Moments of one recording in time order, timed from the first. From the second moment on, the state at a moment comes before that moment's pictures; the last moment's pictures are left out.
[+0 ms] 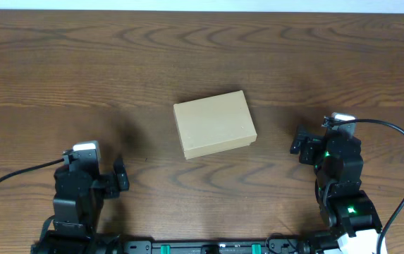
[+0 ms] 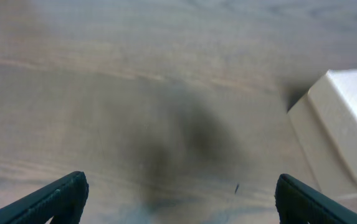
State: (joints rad) left arm -0.15 0.39 0.54 -0.77 -0.17 -0.16; right arm 0.13 0.72 0.49 -0.34 0.26 0.19
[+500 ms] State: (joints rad) left arm -0.15 0.39 0.54 -1.03 -0.17 -0.16; right arm 0.13 0.72 0.49 -0.34 0.26 0.19
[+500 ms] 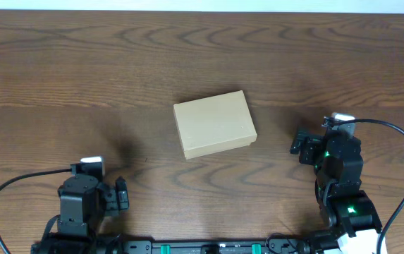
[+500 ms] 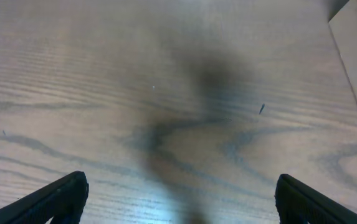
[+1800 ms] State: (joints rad) left arm -0.15 0.39 0.54 -1.06 -0.17 -0.16; right arm 0.18 0.10 0.01 -0.03 0.10 0.01
